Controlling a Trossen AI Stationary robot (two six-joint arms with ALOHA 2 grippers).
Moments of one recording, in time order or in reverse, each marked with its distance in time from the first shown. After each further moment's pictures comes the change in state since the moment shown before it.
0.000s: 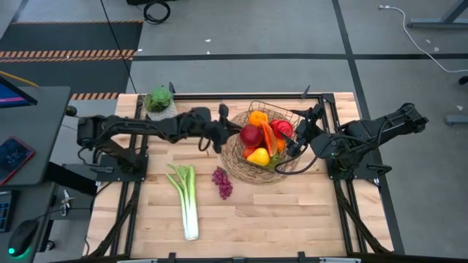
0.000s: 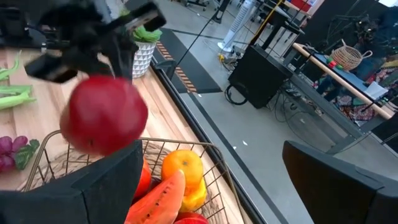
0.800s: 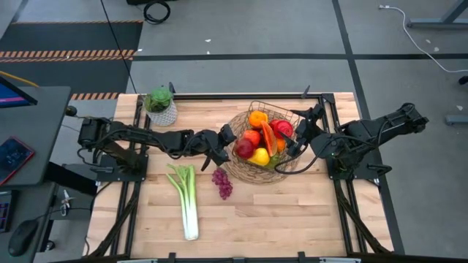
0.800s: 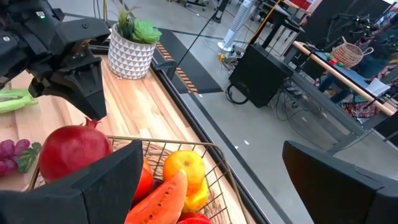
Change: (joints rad) left arm -0.196 0.038 0.000 -0.195 -0.456 0.499; right arm 0.000 0.000 0.000 0.002 0.000 0.017
